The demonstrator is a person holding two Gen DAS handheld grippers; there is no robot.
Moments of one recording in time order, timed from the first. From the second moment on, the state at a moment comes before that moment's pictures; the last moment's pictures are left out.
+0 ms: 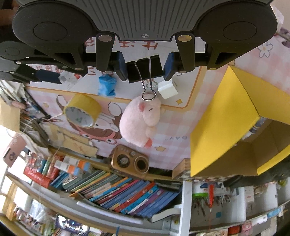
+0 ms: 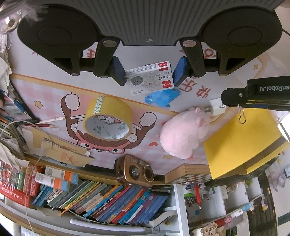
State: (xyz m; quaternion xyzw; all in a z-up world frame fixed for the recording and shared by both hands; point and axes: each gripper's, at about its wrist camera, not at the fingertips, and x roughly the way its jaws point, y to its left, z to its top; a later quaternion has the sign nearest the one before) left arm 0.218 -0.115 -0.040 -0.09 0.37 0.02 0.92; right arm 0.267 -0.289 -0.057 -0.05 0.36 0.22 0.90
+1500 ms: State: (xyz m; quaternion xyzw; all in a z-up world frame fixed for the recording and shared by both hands) left arm 0.055 0.015 -0.028 -0.09 0.36 -0.07 0.93; right arm 0.074 -0.161 -0.036 -0.04 0.37 0.18 0.91
